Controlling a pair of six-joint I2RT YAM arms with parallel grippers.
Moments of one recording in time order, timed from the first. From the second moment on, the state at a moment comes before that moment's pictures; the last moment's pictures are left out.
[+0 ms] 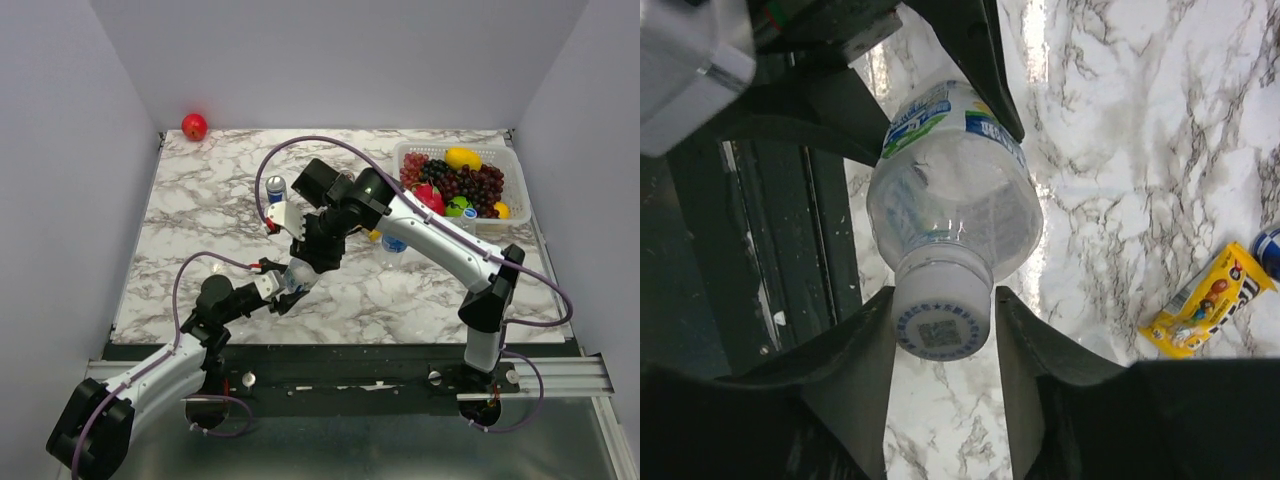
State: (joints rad) left arm -0.54 0.74 0.06 0.64 0.57 0.19; right arm 1.01 1.87 2.07 -1.30 -0.28 -0.48
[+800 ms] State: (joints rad) left arm -0.53 0.83 0.07 0.73 0.63 0.13; right arm 0.99 1.71 2.02 -1.33 -0.23 -0.51
